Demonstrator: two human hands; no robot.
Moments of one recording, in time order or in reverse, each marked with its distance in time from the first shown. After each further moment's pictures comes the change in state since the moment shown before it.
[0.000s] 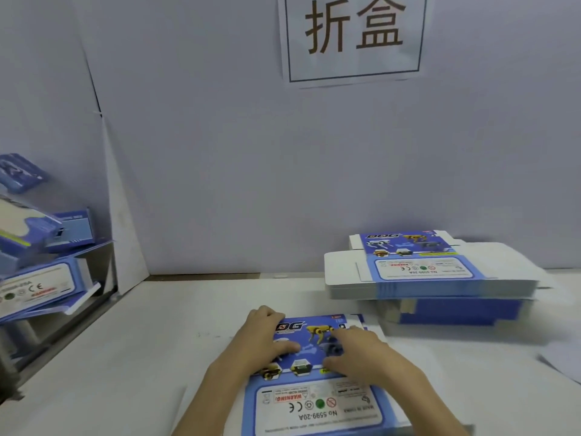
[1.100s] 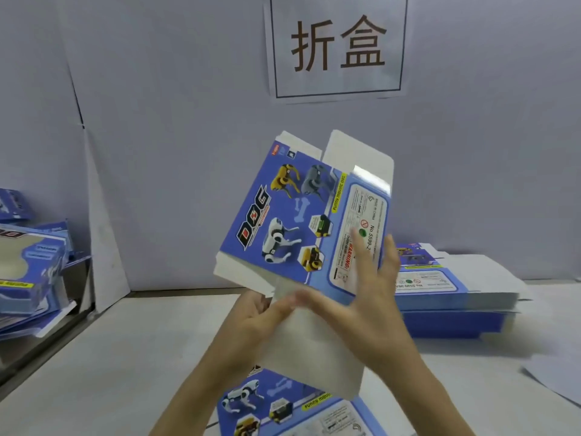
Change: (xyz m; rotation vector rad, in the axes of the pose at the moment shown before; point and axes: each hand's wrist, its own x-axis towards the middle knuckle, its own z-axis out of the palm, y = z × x) left_hand -0.064 0.092 -0.085 -1.106 0.195 0.065; right_hand -0.061 -0.032 -0.064 0.714 0.775 -0.365
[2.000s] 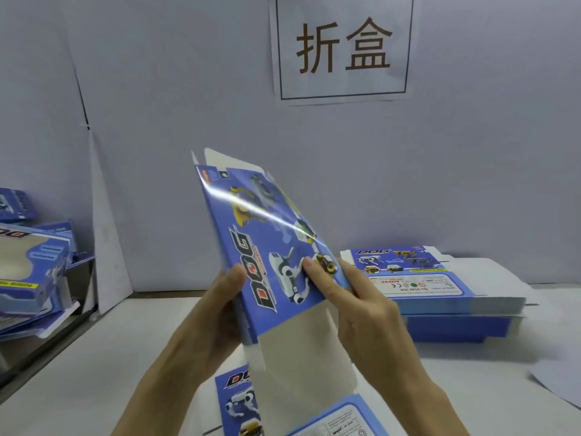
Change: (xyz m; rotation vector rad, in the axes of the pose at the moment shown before) left_hand 0.000 0.015 -0.038 -0.519 -0.307 0.005; right_hand -0.003 0.008 0.005 -0.403 0.164 -0.670
